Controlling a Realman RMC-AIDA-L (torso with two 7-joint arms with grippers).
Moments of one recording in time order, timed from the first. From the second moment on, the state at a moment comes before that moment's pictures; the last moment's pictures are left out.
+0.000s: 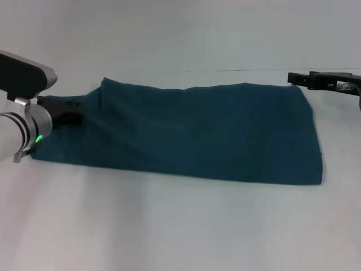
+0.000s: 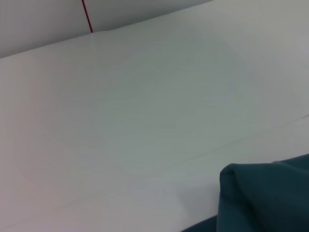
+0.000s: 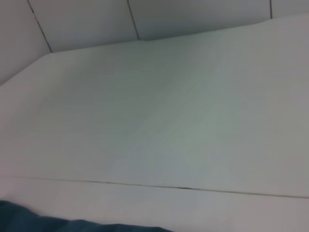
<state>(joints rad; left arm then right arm) -0.67 -2.16 0.94 0.56 2.10 0.32 -1.66 0.78 2.00 -0.65 -0.46 -2.09 -0.77 1.84</state>
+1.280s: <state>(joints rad) -0.54 -2.17 0.96 0.73 2.10 0.45 -1.75 0.77 1.97 -0.66 -0.46 -2.13 -0.79 1.92</state>
